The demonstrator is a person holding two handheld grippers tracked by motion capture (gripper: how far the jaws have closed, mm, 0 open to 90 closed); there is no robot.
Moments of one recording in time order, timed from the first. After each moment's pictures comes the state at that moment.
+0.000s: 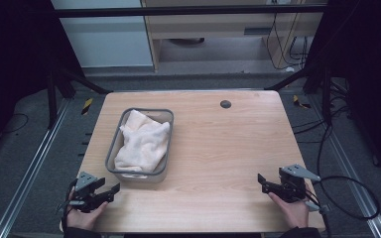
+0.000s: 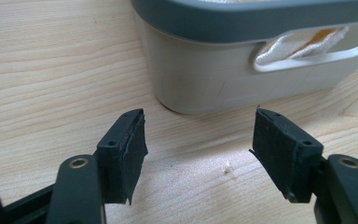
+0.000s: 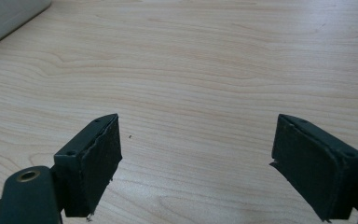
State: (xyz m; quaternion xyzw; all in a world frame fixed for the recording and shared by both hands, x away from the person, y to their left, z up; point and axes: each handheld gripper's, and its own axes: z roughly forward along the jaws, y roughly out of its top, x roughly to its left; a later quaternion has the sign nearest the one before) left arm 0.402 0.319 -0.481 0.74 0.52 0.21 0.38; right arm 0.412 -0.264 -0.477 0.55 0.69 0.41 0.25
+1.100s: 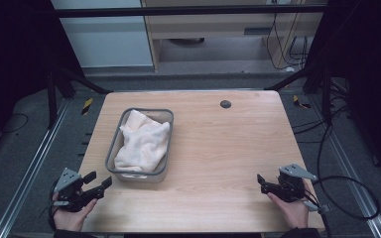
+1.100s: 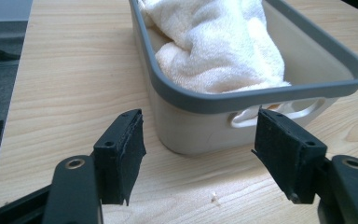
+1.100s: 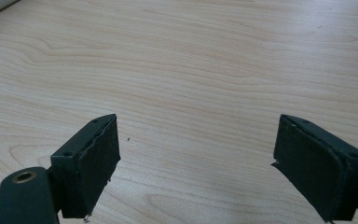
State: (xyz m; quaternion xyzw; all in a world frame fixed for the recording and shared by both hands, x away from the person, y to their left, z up) left arm 0.391 0.332 -0.440 0.70 0.51 0.23 0.44; right arm 0.415 -0.261 -0.480 0.54 0.70 0.38 0.27
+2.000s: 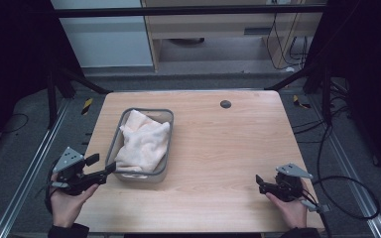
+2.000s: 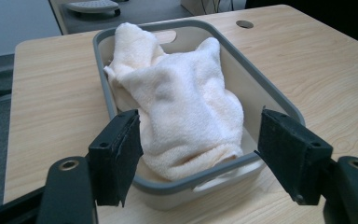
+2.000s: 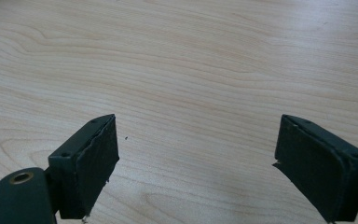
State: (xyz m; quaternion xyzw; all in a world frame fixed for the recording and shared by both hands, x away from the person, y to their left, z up) left arm 0.413 0.305 -0.373 0.74 0.45 0.24 0.44; right arm 0.419 -0.258 -0.484 0.54 0.71 0.37 0.27
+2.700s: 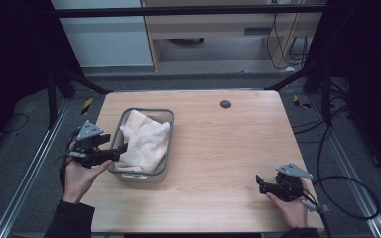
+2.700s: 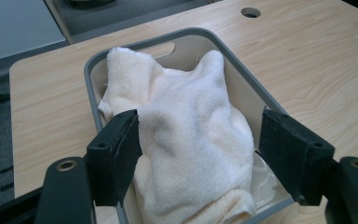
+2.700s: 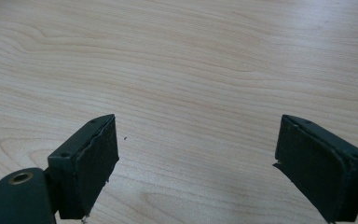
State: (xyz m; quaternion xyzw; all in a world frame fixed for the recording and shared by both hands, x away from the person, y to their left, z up) left arm 0.469 0.271 -0.340 0.78 0.43 0.24 0.39; right arm 0.419 -0.258 -0.484 0.53 0.71 0.37 0.26
